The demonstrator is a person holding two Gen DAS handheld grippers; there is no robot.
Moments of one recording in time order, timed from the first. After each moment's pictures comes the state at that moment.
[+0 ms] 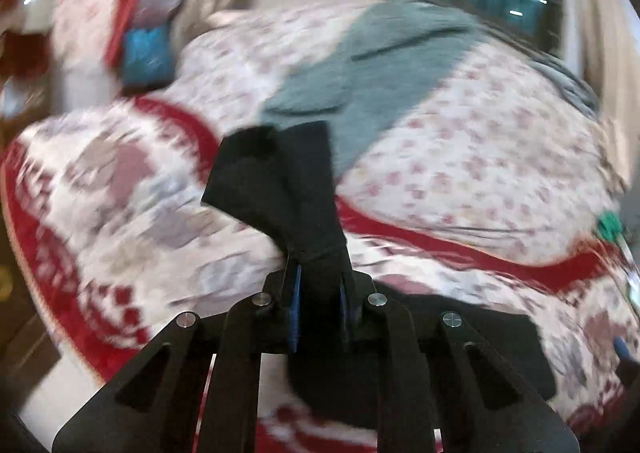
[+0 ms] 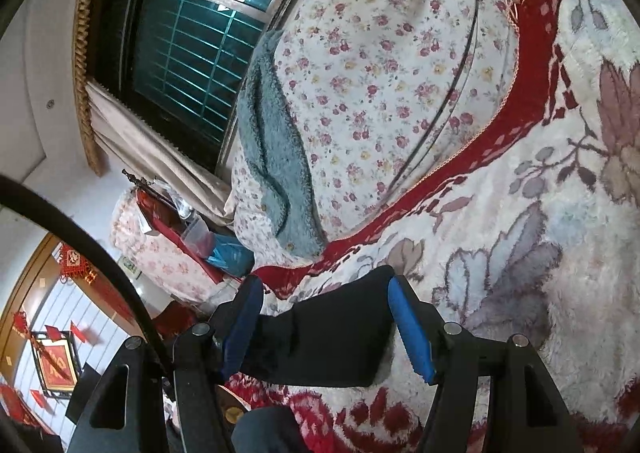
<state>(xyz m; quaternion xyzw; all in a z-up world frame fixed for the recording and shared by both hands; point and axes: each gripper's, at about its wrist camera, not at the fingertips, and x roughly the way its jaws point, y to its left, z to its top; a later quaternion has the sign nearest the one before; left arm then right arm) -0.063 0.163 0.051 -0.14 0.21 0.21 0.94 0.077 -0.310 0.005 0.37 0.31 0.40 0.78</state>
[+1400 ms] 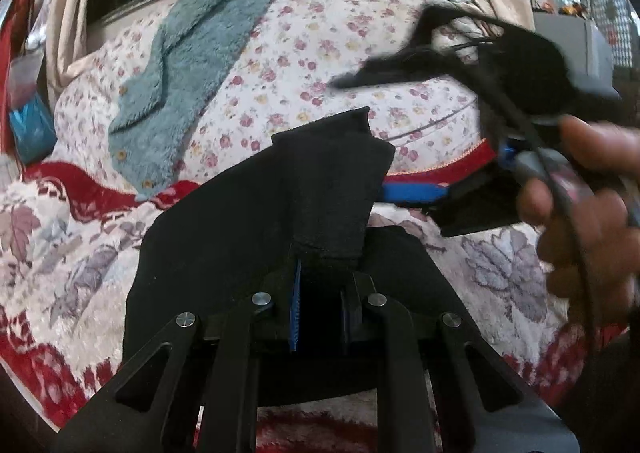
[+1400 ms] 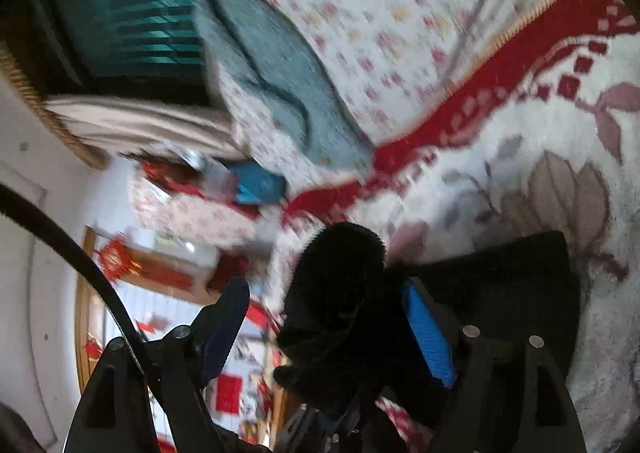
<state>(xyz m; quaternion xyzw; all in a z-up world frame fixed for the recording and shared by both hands) 0.000 -0.029 0.004 0.01 0.25 0.07 0.96 0.181 -0.126 -0.001 0.39 0.52 0.47 0.59</state>
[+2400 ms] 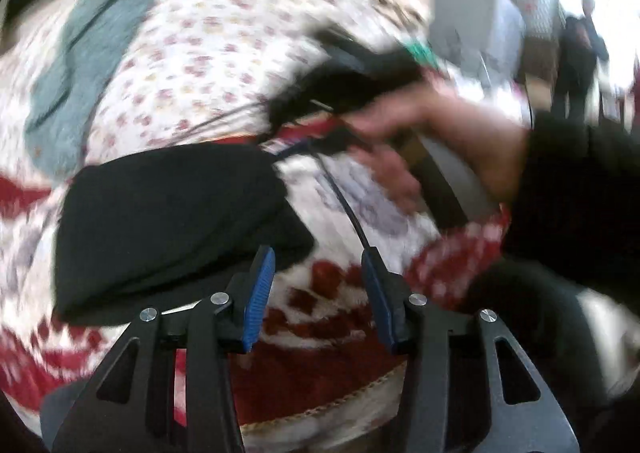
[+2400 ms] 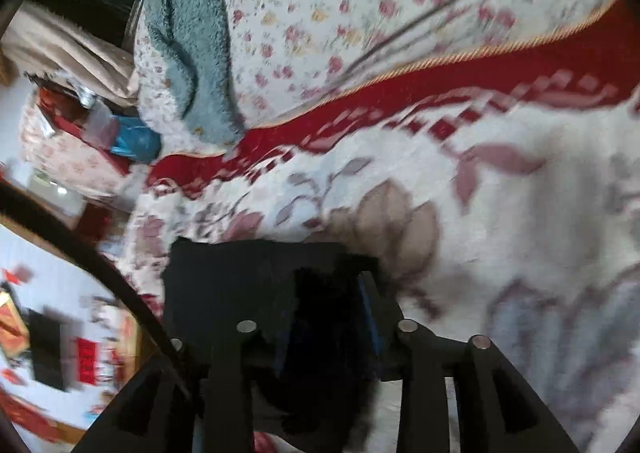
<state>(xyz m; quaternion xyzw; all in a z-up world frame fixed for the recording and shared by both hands) -0.061 -0.064 0.014 -0.03 0.31 -0.10 0.95 0.190 -0.162 -0.014 0.16 0.54 0.36 0.75</state>
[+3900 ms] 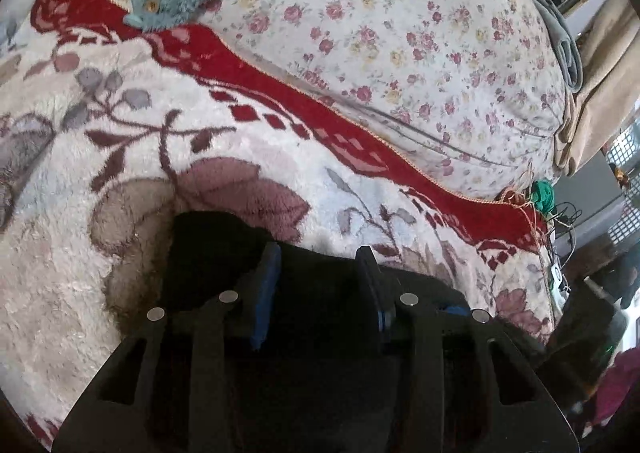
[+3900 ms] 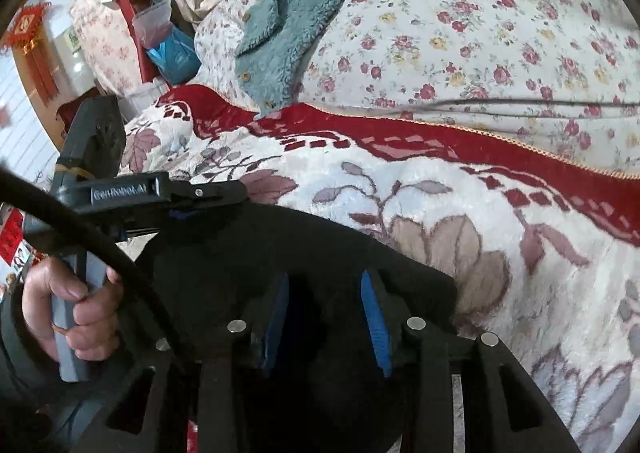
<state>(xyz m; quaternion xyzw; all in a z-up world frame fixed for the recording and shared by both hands) 0.094 0.140 -0.027 -0.33 0.40 0.02 0.86 0.150 -0.092 -0.018 -0.04 0.43 0.43 0.79</state>
